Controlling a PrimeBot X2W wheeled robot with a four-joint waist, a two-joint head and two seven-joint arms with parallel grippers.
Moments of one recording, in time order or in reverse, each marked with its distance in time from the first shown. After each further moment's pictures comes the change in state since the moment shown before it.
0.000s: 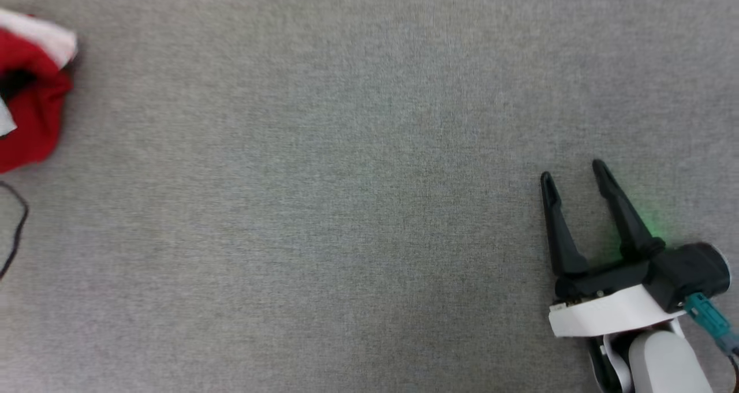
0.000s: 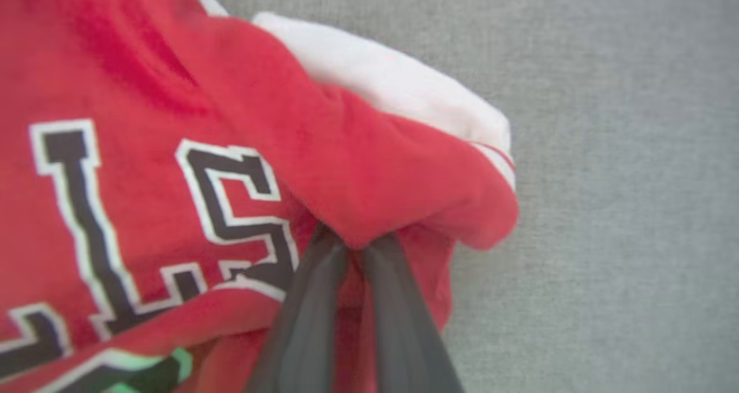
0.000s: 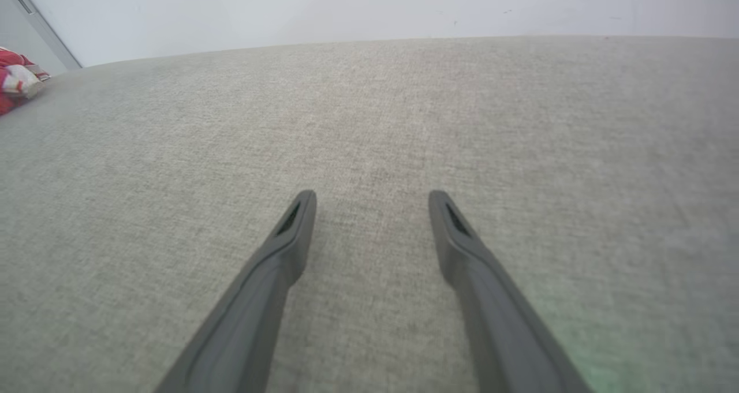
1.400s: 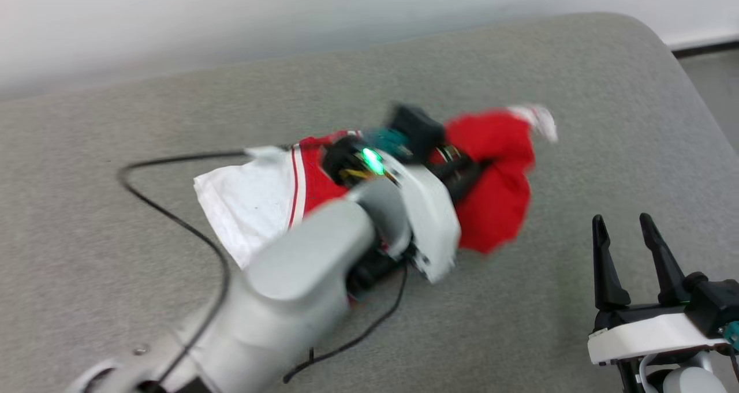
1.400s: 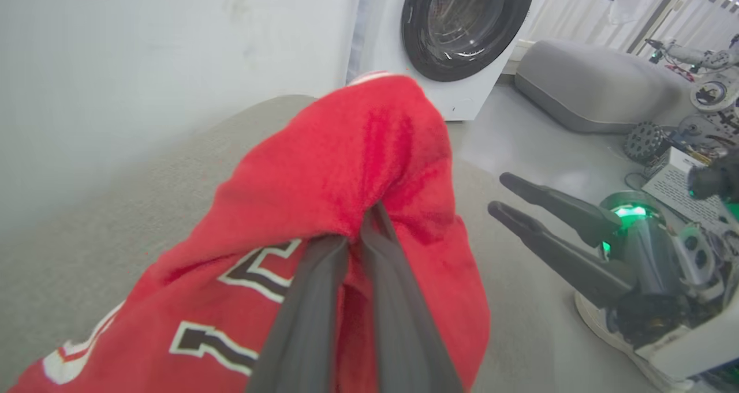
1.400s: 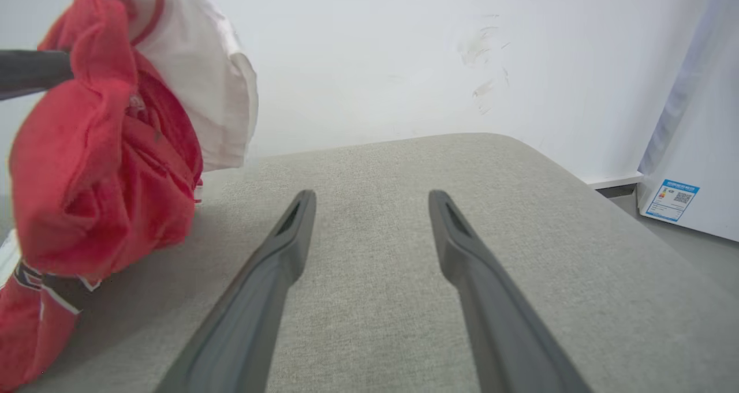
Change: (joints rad) left arm 0.084 -0.658 -0.482 -0.185 0.150 0.008 -0.643; right arm 0.090 -0.004 -0.140 0.096 0.080 0.000 0.007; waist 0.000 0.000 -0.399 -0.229
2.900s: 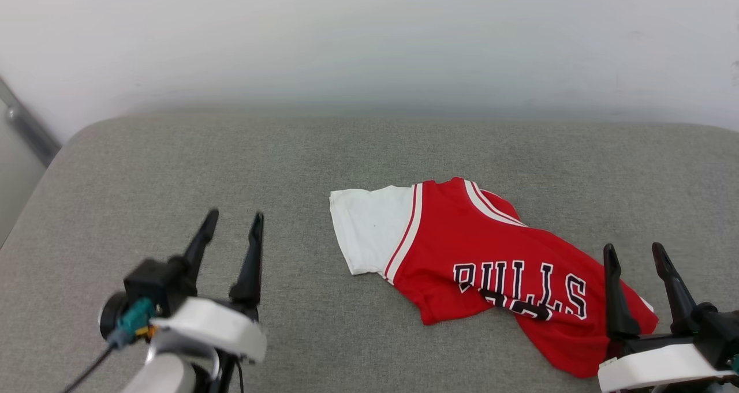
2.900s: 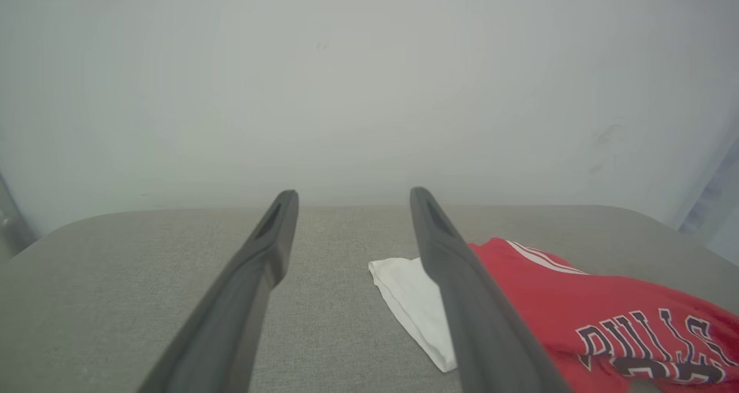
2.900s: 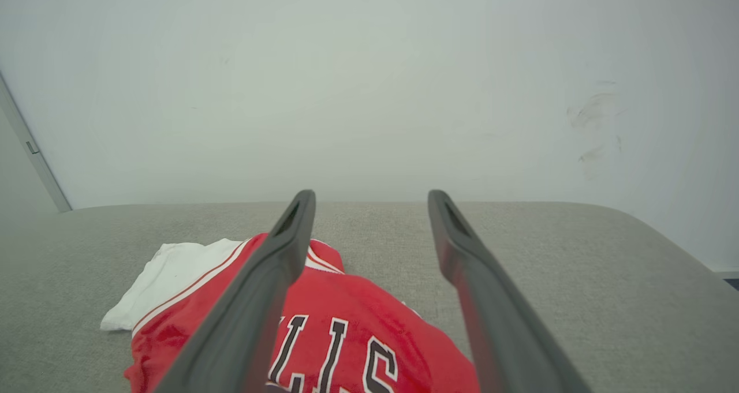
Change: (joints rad) left arm 0.665 0.291 0.474 -0.341 0.216 0.322 -0.317; right arm 0.091 0.000 -0.026 -0.049 -0.028 0.000 0.000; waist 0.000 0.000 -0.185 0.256
